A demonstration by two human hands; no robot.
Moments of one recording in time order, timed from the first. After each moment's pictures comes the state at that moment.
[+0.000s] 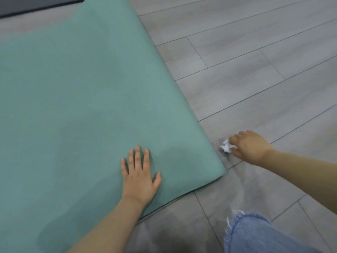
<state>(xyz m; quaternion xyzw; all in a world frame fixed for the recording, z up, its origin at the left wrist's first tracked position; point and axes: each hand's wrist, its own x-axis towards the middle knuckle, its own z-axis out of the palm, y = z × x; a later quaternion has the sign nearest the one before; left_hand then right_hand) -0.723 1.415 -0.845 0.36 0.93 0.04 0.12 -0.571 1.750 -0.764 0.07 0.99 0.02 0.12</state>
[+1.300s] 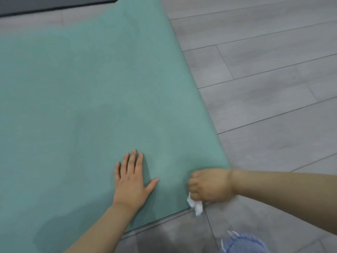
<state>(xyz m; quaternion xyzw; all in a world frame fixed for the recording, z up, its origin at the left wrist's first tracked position) -0.753 1.377 -0.837 0.28 0.95 0.05 0.15 -0.658 1.640 -0.782 -0.49 0.85 -0.02 0.16</state>
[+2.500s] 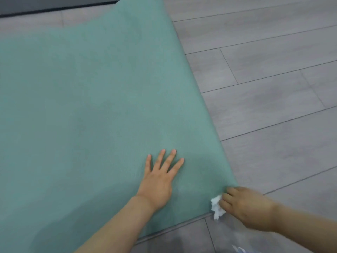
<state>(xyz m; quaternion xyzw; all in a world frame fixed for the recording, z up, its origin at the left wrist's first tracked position) -0.755 1.451 -0.821 0.46 0.86 0.01 0.22 -0.580 1.680 -0.766 -0.24 0.94 -0.01 0.23</state>
